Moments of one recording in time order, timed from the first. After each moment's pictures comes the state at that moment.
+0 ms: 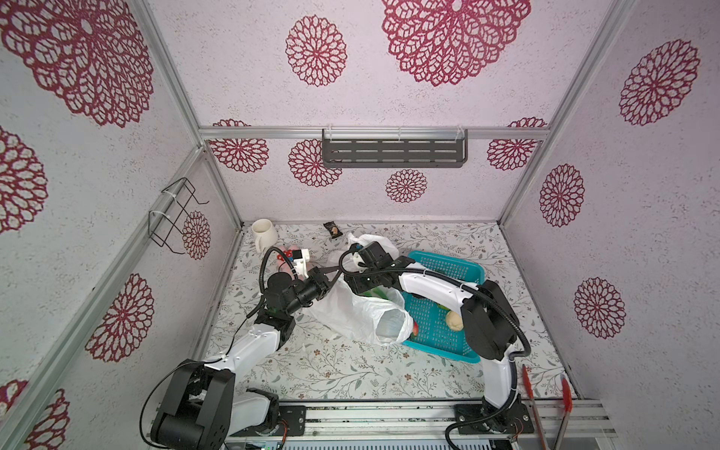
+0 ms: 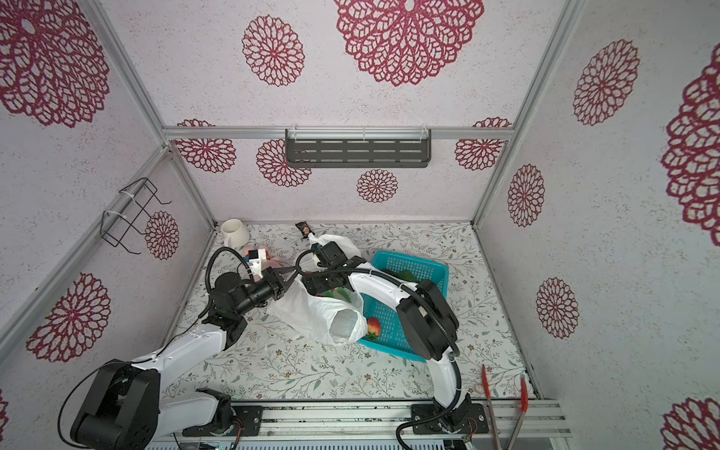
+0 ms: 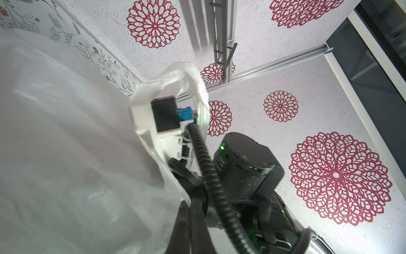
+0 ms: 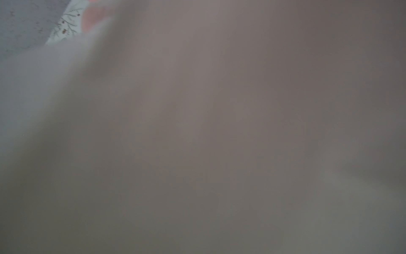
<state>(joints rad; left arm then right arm) -0.27 1.27 0.53 0.70 0.57 -1.22 0.78 2.04 1.62 -0.46 -0.11 0.30</state>
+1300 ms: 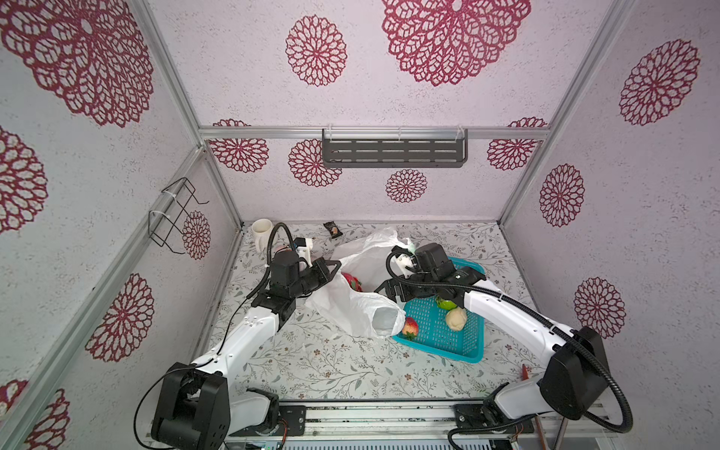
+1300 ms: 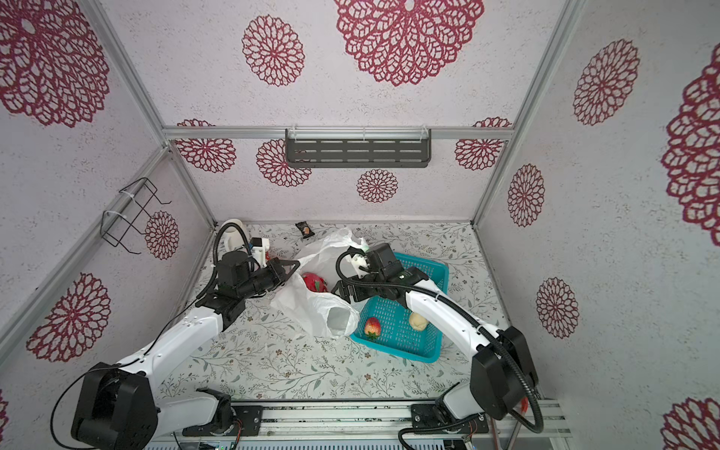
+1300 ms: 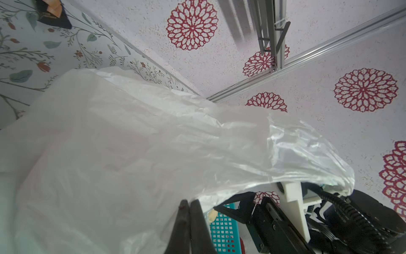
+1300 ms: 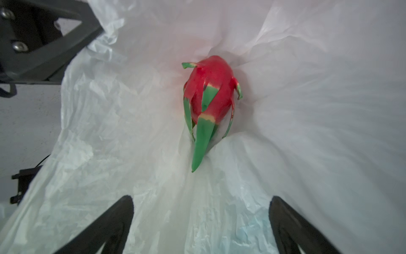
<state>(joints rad) -0.31 1.29 0.82 0.14 0.46 -0.86 0.64 1.48 1.21 -0.56 -0.43 0.22</state>
